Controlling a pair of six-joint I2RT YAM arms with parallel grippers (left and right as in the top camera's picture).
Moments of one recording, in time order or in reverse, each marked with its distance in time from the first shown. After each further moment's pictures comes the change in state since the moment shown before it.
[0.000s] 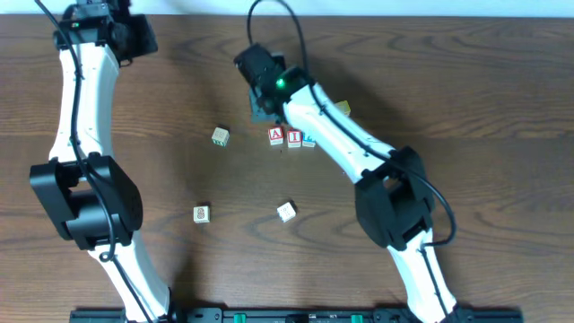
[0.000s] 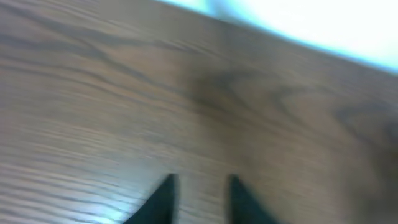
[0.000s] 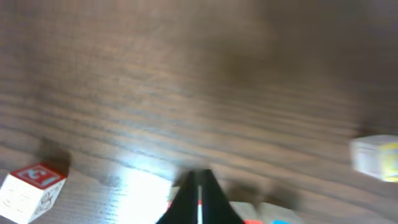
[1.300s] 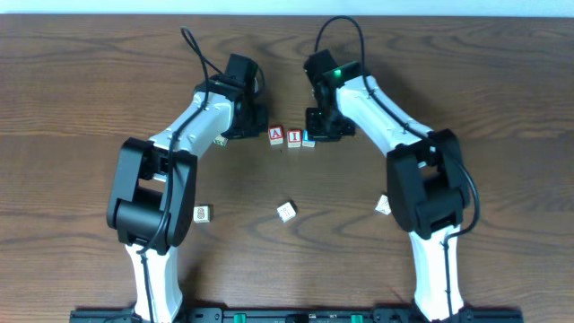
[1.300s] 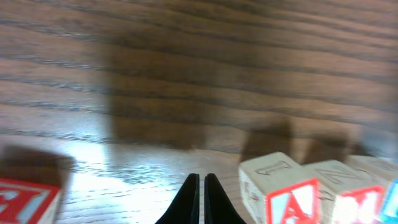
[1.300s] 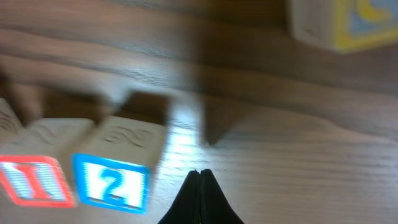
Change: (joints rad) left arm -0.411 0.005 -0.484 0.155 0.096 -0.223; right arm -0.249 -0.050 -0.299 -0.139 -0.307 -0.079
